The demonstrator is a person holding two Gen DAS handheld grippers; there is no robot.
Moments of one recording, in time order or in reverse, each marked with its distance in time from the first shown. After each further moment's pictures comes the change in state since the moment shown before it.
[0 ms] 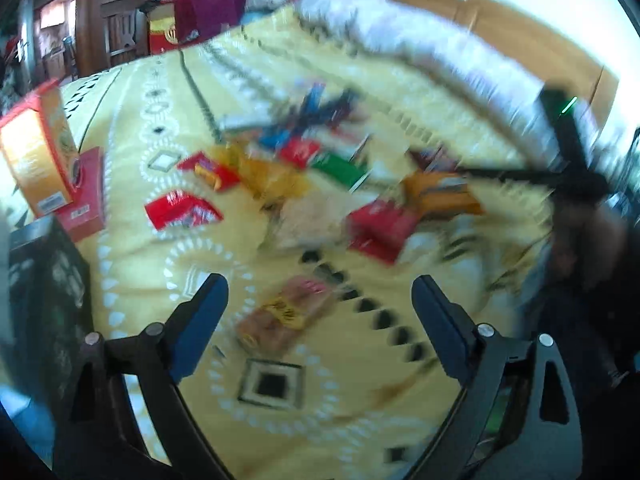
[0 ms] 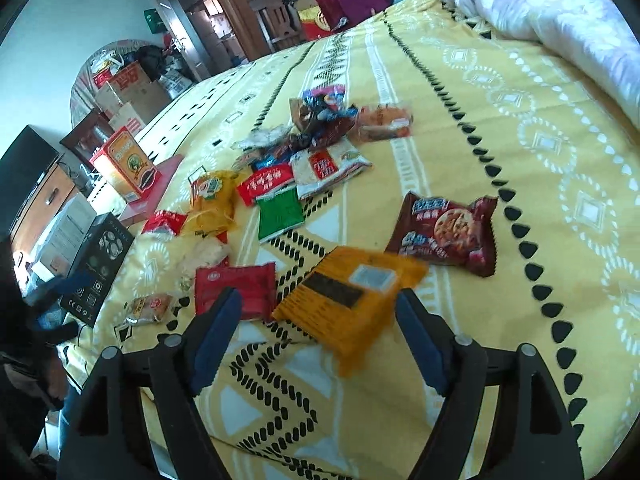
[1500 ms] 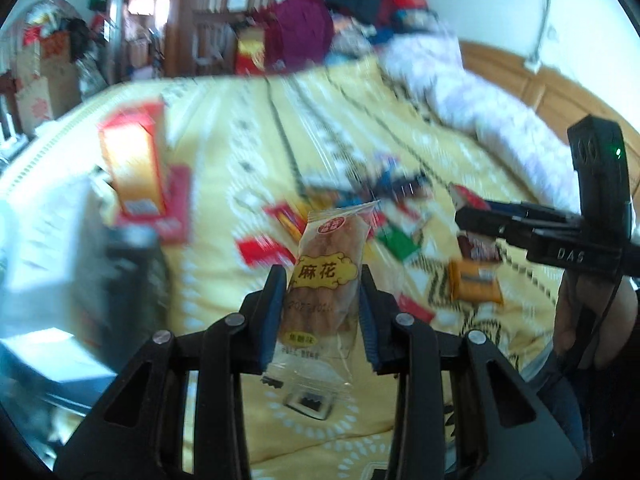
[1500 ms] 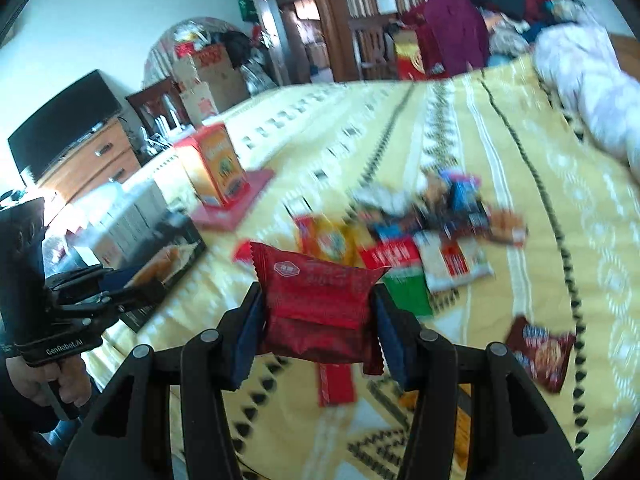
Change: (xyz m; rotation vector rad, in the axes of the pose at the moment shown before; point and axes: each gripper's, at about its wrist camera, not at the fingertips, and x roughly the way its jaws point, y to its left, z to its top) left arm -0.096 0.025 0.021 -0.247 -0.220 0.206; right arm -0.004 0.134 0.051 -0.287 -0.088 0.144
